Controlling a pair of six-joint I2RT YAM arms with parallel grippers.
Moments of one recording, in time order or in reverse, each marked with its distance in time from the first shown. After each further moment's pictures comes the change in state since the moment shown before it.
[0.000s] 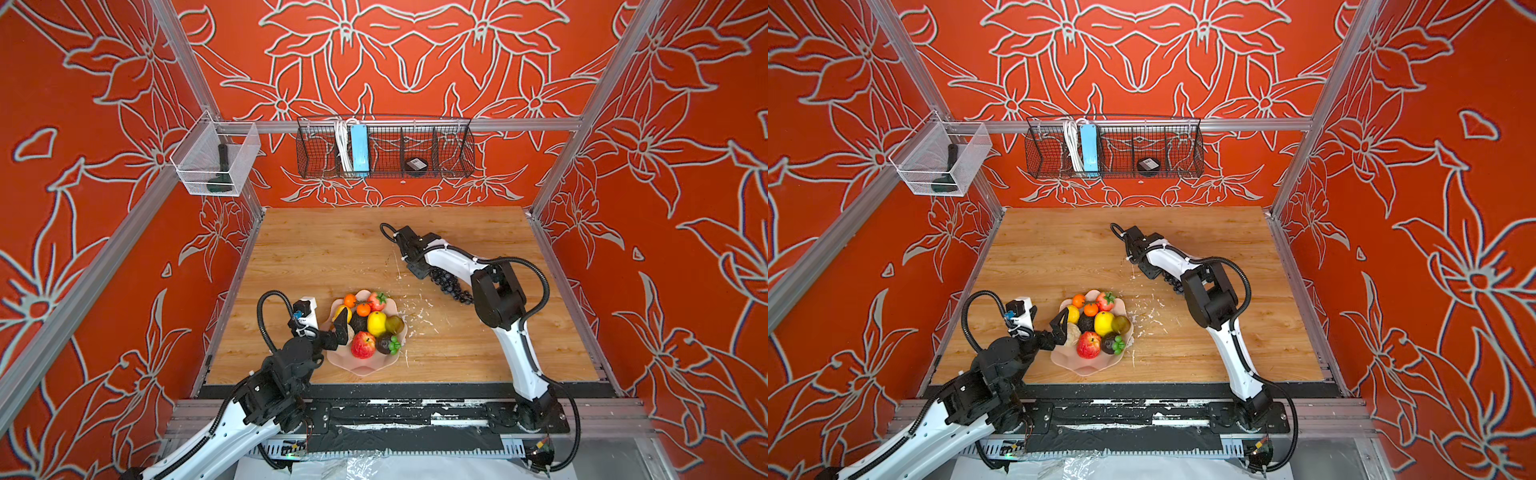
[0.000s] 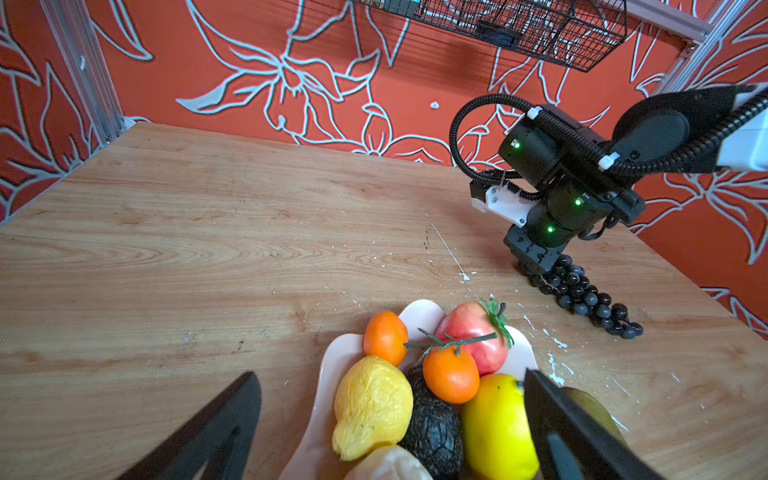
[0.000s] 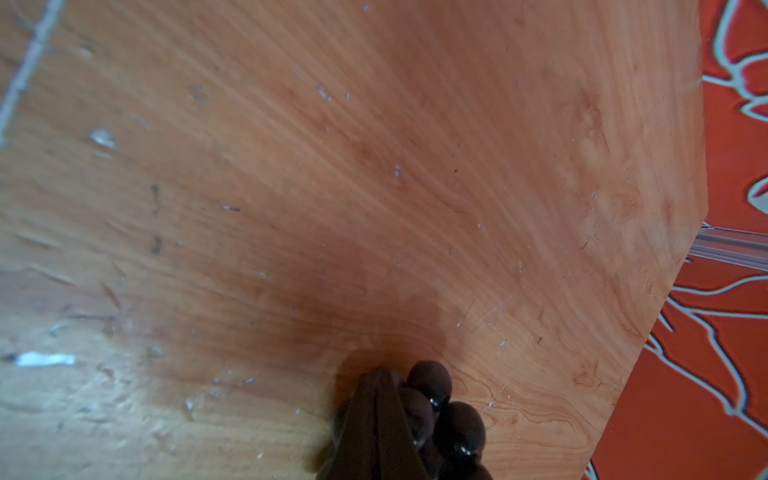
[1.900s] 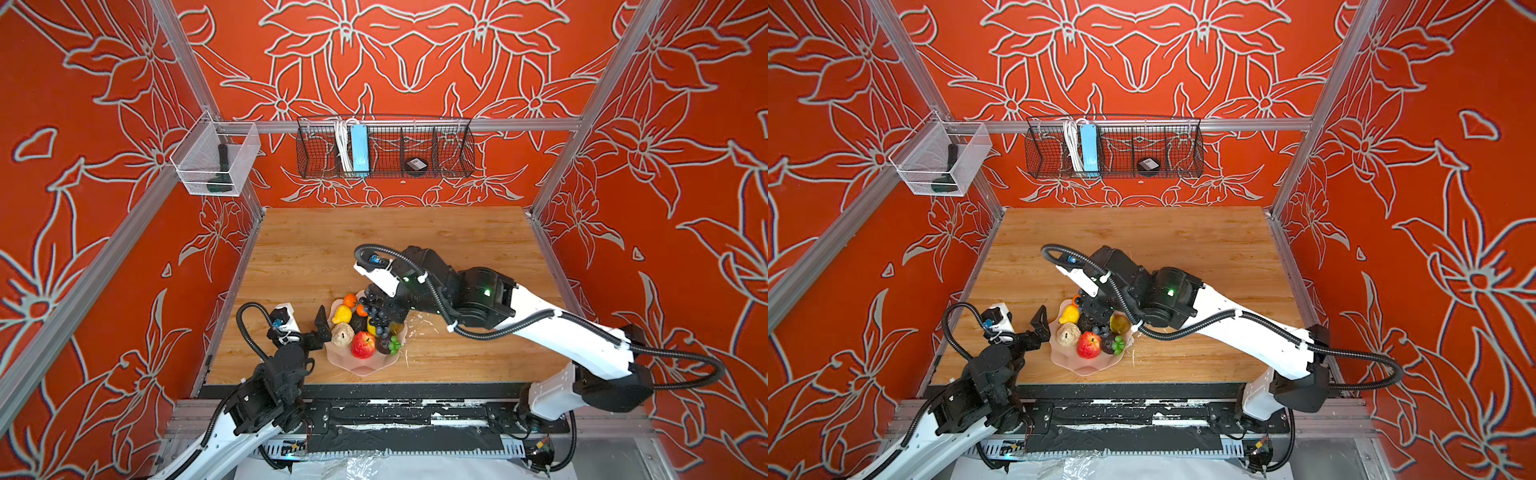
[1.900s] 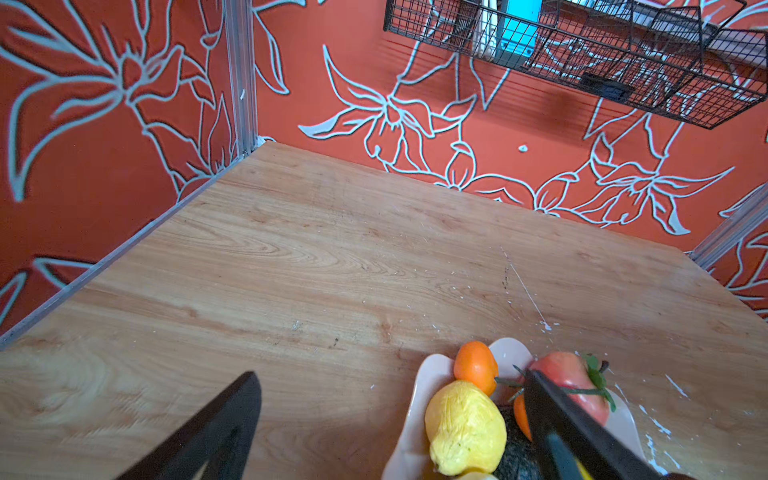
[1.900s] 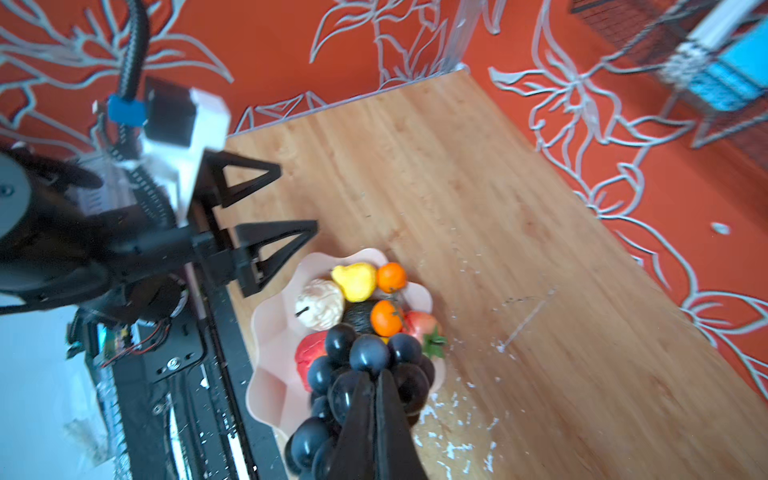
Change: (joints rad) left arm 0.005 -0.163 0.000 -0.166 -0.266 -0.053; right arm 0.623 -0.743 -0.098 0.010 -0.334 0.122
